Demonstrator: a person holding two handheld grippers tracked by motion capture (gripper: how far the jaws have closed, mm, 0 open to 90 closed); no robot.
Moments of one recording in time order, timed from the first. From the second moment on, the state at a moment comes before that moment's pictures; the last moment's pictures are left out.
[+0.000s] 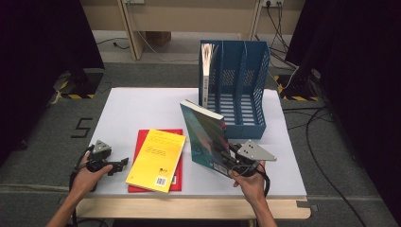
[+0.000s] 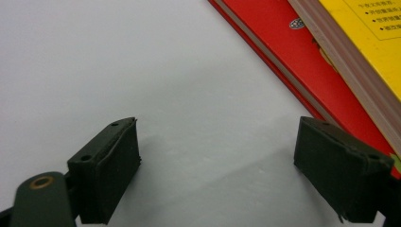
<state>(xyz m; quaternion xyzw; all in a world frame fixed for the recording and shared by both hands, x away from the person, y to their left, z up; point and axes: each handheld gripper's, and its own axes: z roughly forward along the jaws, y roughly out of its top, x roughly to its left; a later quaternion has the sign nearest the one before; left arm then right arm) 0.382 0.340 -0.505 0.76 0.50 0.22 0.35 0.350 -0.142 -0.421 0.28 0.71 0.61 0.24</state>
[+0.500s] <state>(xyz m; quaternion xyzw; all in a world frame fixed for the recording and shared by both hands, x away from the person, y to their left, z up) 0.381 0.340 -0.506 0.76 0.50 0.22 0.35 0.336 -0.160 -0.436 0.30 0.71 0.59 0.24</state>
